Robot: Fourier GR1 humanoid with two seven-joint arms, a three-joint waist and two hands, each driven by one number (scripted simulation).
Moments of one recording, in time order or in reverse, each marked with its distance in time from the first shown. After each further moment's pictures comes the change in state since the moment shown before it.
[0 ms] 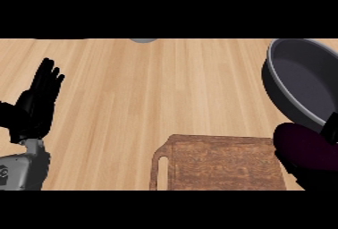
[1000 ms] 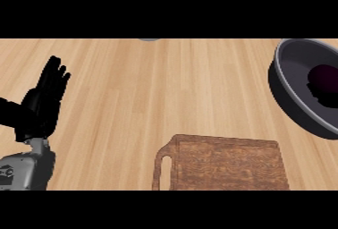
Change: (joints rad) left arm -0.011 -0.026 -0.021 -0.030 -0.022 -0.007 0.025; right arm -0.336 -0.202 -0.227 0.818 0.119 -0.245 -0.344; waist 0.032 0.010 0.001
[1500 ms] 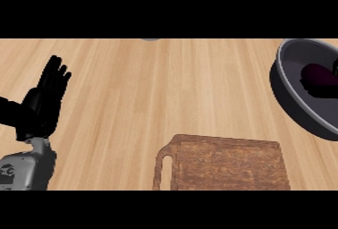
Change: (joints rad) left arm -0.006 -0.005 0.003 0.006 -0.003 -0.007 -0.006; right arm -0.233 -0.054 -0.032 0.622 0.078 -0.183 -0.225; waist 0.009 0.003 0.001
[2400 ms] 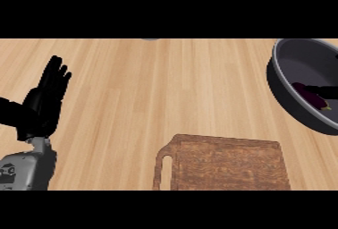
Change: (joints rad) left arm 0.000 -0.004 0.005 0.012 -0.001 -0.010 -0.019; right arm -0.182 -0.063 -0.271 0.454 -0.337 0.330 -0.329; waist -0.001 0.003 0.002
